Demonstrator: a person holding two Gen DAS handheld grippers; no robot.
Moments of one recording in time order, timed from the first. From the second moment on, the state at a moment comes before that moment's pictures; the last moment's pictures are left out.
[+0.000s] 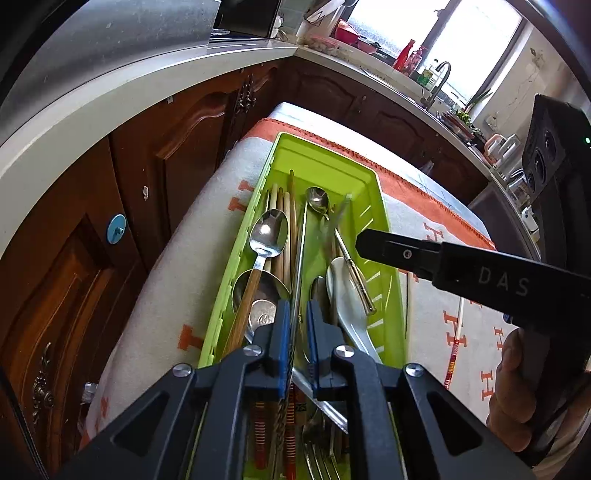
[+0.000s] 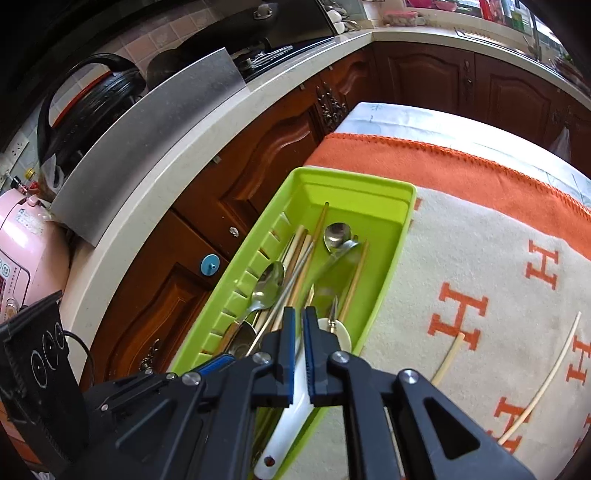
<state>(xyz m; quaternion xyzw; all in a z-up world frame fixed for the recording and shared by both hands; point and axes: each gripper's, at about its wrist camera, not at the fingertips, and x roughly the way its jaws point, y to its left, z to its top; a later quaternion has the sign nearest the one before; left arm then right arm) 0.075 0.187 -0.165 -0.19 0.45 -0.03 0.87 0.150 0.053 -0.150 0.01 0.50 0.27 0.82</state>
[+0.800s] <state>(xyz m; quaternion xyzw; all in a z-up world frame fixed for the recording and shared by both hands) 0.042 0.148 -0.140 -0.11 0.46 -0.02 0.88 0.082 -0.015 -0.122 0.02 0.46 0.24 0.86</state>
